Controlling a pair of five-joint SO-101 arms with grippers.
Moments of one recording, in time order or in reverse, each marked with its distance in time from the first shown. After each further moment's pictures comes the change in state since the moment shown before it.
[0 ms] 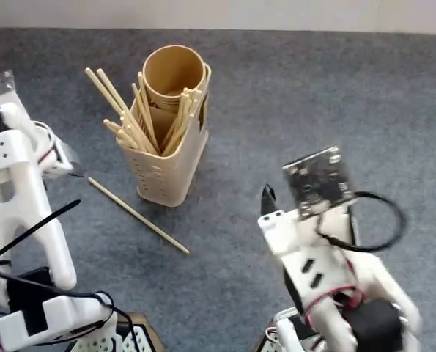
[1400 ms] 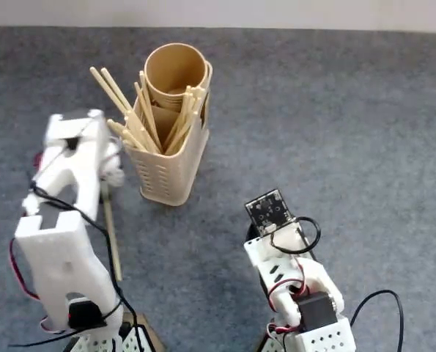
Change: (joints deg) left arm 6.1 36.6 -6.2 -13.6 0.5; right arm 1.2 -34.8 61.5 -23.0 3.3
